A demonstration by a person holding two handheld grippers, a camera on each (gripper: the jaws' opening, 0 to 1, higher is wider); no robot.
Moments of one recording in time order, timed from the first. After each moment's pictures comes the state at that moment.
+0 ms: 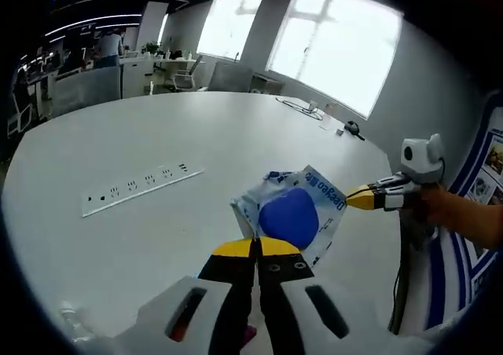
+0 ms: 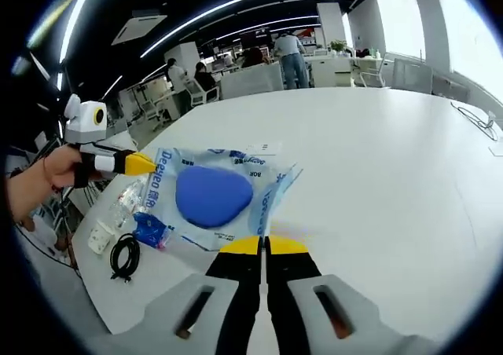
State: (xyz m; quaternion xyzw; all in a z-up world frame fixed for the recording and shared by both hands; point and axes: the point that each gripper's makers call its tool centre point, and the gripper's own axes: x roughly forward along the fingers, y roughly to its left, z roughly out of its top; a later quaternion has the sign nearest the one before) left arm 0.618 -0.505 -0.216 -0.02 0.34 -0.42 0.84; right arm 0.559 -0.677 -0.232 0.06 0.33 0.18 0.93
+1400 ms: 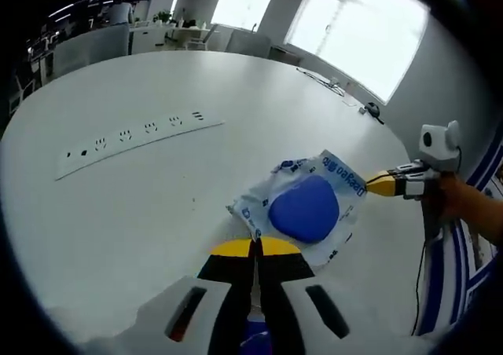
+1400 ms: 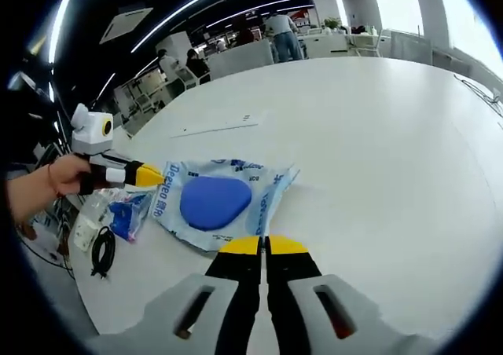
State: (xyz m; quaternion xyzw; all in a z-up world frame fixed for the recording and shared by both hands) left arm 0.645 -0.506 -0.313 -0.02 0.41 -0.39 0.83; right arm 0.582 -0.686 -0.300 0.08 0.37 0.18 0.91
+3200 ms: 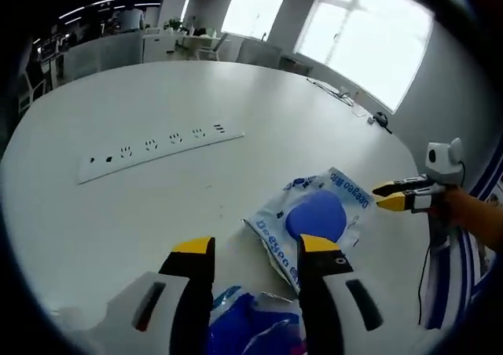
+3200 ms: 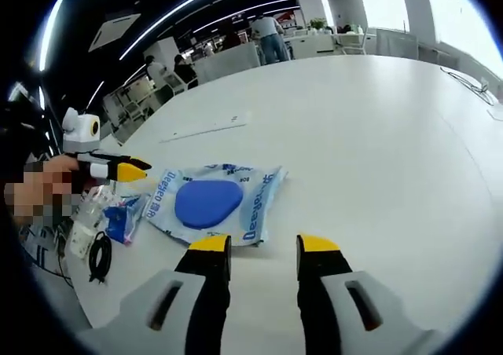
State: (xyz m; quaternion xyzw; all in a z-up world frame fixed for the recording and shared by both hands) left arm 0.656 -0.477 -0.291 -0.02 0.39 -0.36 0.85; right arm 0.571 -0.694 -0.297 0.09 0.37 0.14 0.91
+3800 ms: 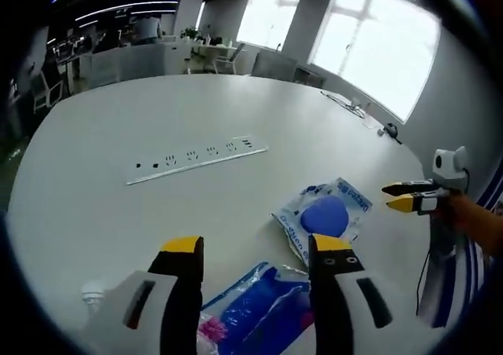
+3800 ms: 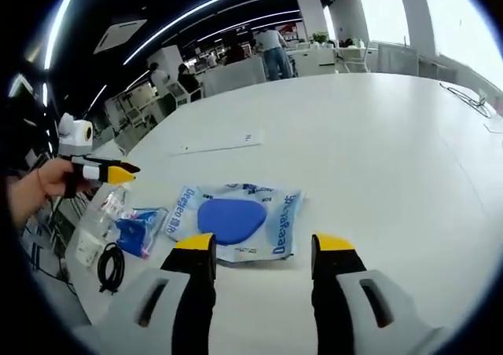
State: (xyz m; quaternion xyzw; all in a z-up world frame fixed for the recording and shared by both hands) left arm 0.649 -0.419 -0.251 -0.02 0.37 -0.32 0.87; right arm 0.571 -0.670 -0.257 0.08 0.33 0.14 0.93
